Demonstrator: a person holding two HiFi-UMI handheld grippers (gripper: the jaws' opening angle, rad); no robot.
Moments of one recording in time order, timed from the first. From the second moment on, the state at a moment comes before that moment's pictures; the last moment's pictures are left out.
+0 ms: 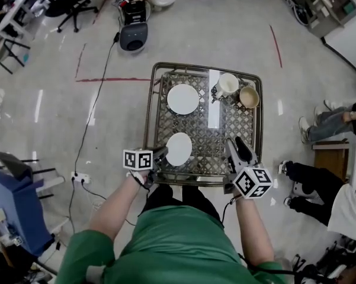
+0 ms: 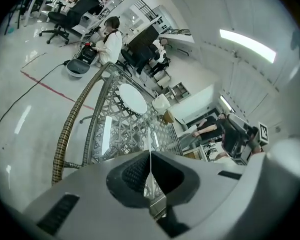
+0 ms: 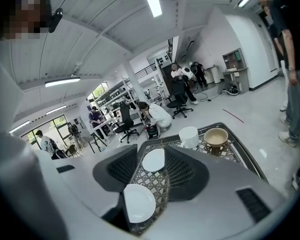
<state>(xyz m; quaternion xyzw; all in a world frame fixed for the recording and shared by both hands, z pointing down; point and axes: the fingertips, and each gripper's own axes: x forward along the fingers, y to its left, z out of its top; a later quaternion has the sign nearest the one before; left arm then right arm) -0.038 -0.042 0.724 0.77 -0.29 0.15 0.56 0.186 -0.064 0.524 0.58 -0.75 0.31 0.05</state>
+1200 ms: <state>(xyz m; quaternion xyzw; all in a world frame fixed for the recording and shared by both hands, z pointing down) -0.031 -0.240 0.703 0.75 -0.35 0.00 0.57 0.230 -0.102 0.526 0.60 -0.73 0.32 0.07</state>
